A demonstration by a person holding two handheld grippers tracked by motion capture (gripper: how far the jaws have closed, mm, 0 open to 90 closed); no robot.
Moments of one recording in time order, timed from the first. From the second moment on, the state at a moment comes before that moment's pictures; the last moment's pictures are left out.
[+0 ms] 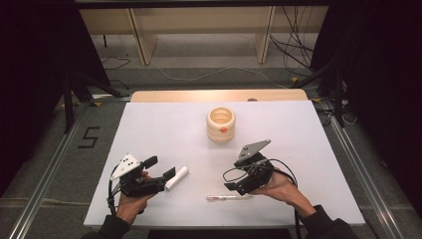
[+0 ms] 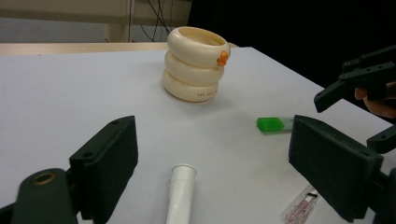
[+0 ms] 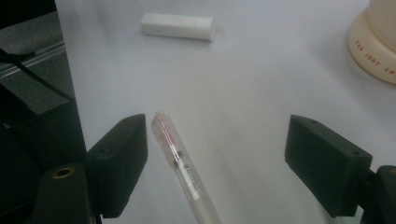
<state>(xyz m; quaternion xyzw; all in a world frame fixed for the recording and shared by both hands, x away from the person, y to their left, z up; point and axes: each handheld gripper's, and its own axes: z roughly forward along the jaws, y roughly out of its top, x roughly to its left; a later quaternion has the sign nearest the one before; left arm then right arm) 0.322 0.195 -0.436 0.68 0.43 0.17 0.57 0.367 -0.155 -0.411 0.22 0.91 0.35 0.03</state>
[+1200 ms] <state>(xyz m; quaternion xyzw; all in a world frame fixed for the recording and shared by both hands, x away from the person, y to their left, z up) 0.321 0.196 -0.436 0.68 0.43 0.17 0.57 0.358 -0.145 -0.440 0.18 0.95 0.25 0.01</state>
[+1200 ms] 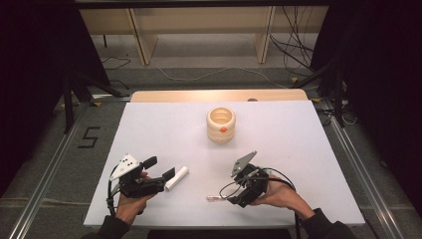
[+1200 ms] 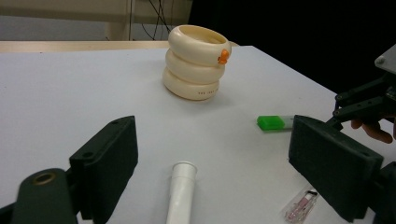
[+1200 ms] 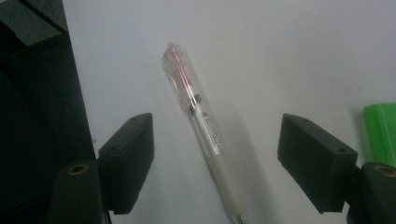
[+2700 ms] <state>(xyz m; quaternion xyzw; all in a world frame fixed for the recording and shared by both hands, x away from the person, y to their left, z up) 0.320 0.196 -0.436 0.69 0.42 0.17 0.57 0.358 -0.138 -0.459 0.13 0.98 0.14 0.02</state>
